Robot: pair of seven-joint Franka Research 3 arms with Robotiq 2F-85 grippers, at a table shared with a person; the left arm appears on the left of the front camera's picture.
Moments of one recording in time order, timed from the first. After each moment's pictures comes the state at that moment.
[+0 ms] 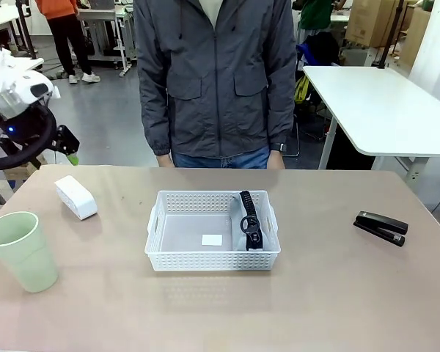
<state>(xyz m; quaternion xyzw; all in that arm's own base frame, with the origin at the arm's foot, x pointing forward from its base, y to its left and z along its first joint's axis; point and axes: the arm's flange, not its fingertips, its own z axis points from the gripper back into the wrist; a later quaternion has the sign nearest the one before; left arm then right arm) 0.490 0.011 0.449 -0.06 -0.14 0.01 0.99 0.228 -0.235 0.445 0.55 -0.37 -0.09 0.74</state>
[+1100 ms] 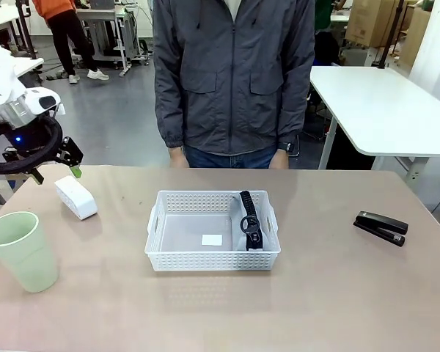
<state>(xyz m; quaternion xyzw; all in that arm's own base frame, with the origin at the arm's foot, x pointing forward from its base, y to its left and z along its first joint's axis) 0.496 0.011 0.423 -0.07 -0.07 0.05 0.99 0.228 -0.235 0.445 0.55 -0.37 -0.09 0.74</state>
